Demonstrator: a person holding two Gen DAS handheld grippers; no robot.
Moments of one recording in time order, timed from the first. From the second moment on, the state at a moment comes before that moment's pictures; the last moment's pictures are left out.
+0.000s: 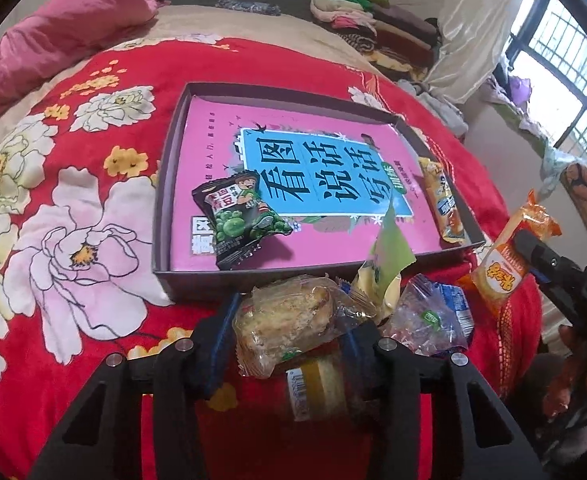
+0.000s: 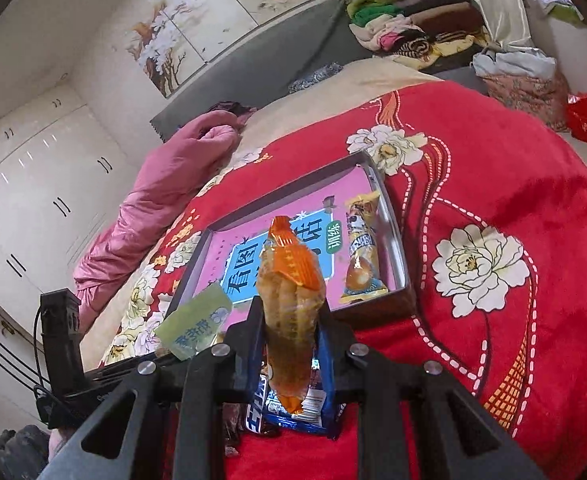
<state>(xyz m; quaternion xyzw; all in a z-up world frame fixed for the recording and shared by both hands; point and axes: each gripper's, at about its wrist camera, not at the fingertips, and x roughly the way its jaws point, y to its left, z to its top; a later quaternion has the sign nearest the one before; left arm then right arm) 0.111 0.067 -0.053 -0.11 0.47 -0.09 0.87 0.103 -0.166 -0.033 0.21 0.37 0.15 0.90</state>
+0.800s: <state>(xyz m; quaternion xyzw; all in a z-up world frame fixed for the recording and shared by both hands) 0.092 0.082 -0.003 -0.12 0.41 -0.08 0.90 0.096 -0.142 -0.010 0.13 0.33 0.17 0.92</state>
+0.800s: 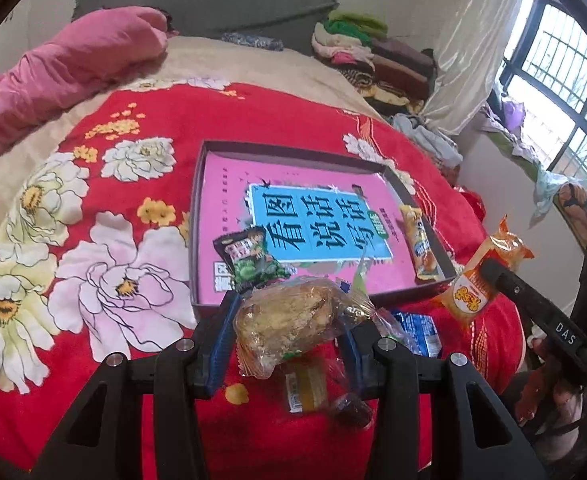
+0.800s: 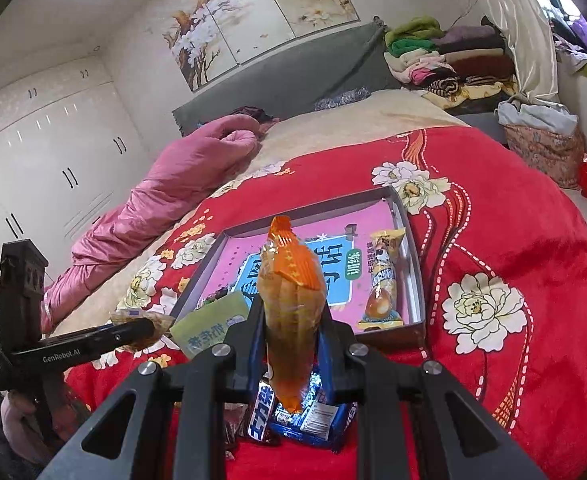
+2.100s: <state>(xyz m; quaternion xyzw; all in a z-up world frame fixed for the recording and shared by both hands) 0.156 0.080 -0.023 -0.20 0.42 -0.10 0.88 0.108 -0.151 0.000 0.13 0.30 0.15 0.93</state>
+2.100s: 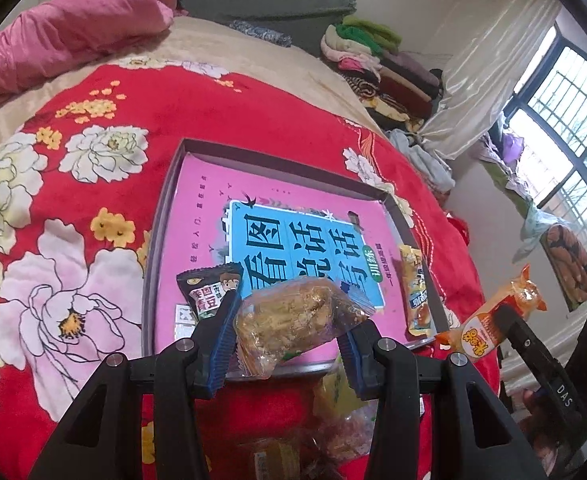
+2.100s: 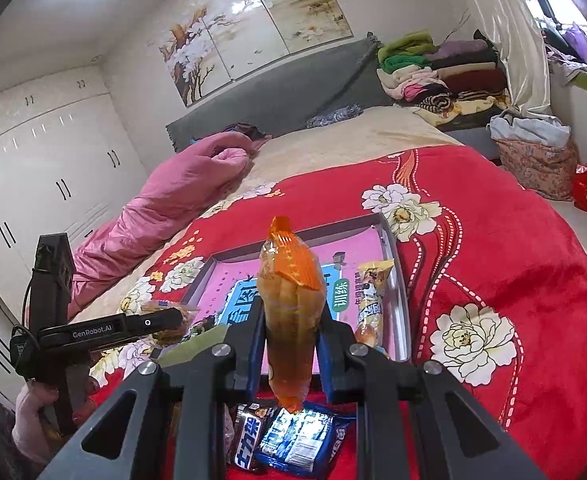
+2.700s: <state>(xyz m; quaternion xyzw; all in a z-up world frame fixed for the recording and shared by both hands) 0.169 0.068 -0.032 -0.19 0.42 -0.11 0.88 0.122 -0.166 -0.012 0.15 0.32 0.12 0.93</state>
